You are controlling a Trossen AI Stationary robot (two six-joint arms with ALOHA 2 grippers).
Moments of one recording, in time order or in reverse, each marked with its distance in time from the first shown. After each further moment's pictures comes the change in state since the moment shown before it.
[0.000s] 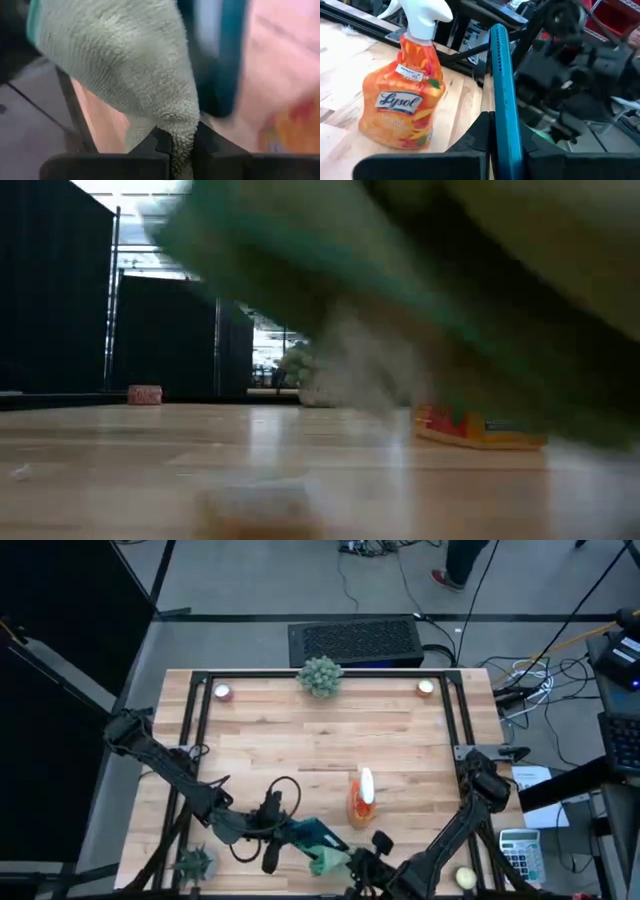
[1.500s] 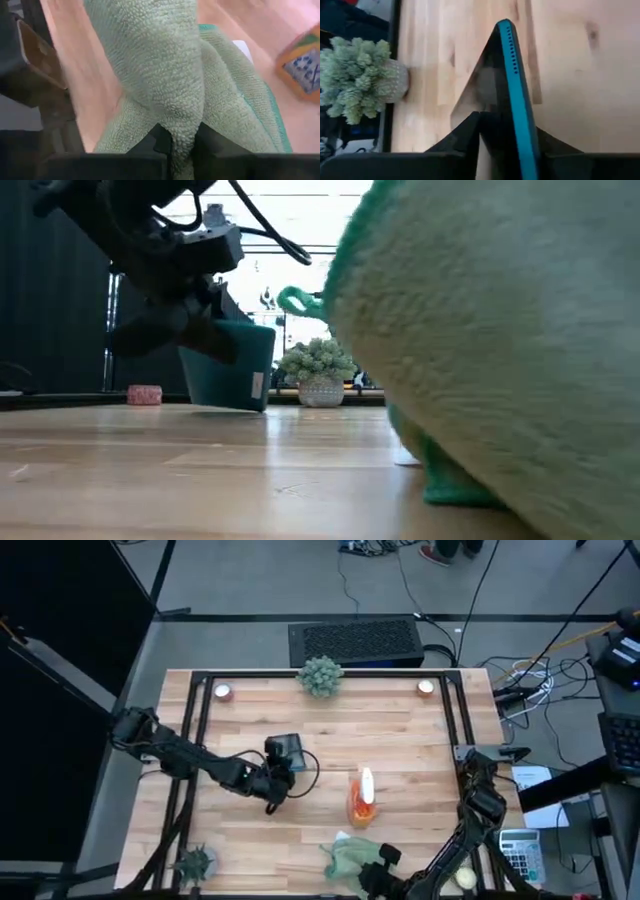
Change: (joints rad) left arm 0.374 0.049 -0.112 -0.703 -0.130 0.676; right arm 0.070 0.137 -0.037 0.032 -0.022 -0.079
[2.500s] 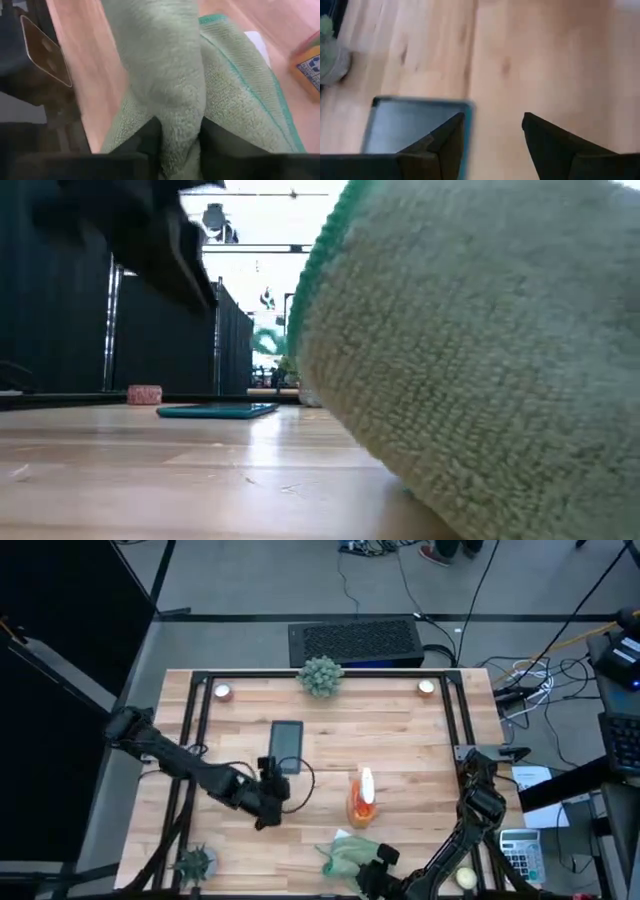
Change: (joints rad) left arm -0.187 -0.082 0.209 -0.273 0.167 -0.470; right arm 0.000 -0.002 0.000 0.010 -0.059 -0.010
